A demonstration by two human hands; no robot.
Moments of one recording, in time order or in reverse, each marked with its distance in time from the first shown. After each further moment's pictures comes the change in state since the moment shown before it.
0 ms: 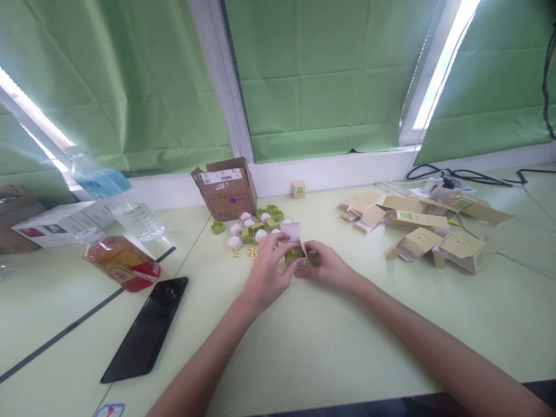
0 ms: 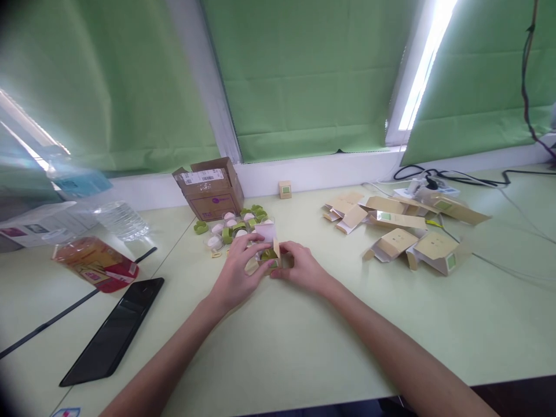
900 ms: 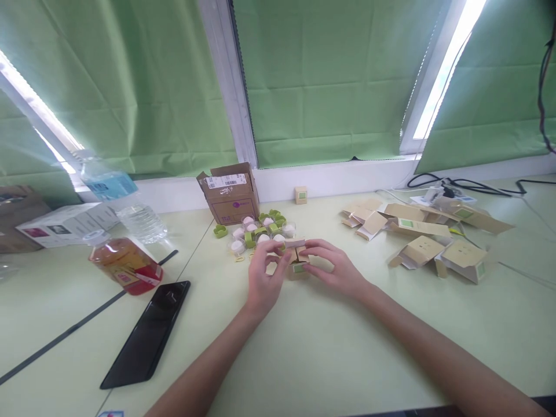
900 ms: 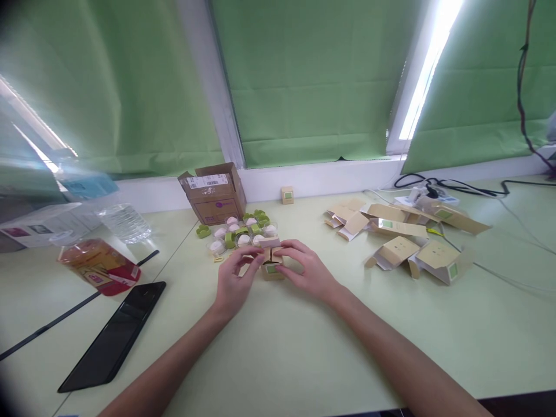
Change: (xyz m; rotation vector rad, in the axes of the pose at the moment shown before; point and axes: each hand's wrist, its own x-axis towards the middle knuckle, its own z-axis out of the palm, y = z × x) left_hand -0.011 -0.021 0.017 -0.365 0.304 -0.114; right_hand -0.004 0.004 -0.006 -0.158 0.169 -0.509
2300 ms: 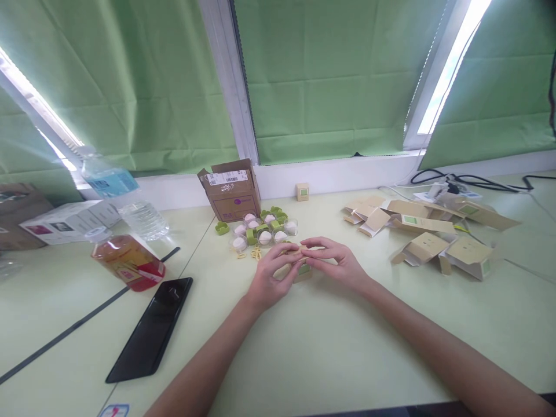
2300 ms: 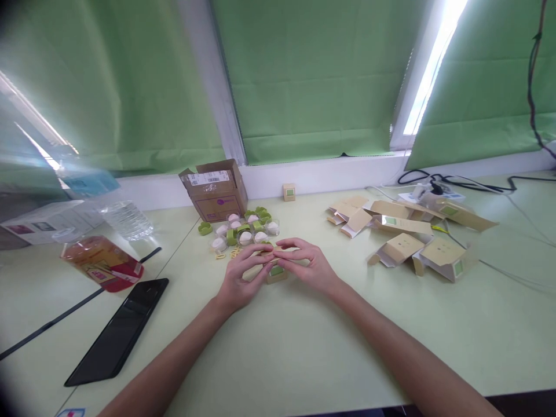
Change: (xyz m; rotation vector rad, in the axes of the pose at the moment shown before) left_hand 0.003 -0.004 -0.005 0.025 -0.206 0.338; right_hand 0.001 -0.001 0.001 0.262 0.008 0.106
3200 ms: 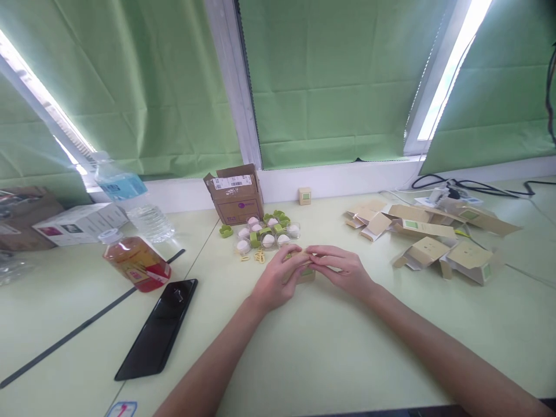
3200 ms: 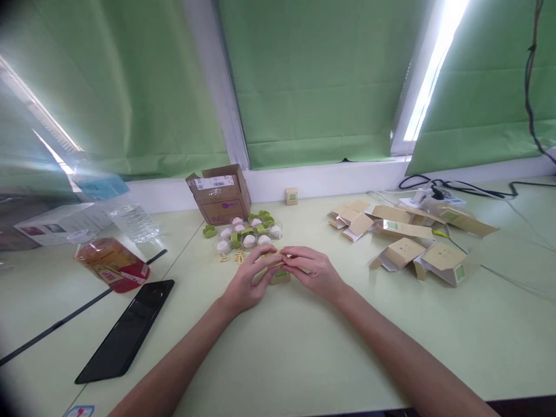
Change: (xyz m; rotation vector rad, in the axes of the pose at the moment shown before) left_hand 0.001 0.003 -0.005 0.044 -0.192 -0.026; right_hand -0.003 0.001 0.001 -0.267 0.094 -0.328
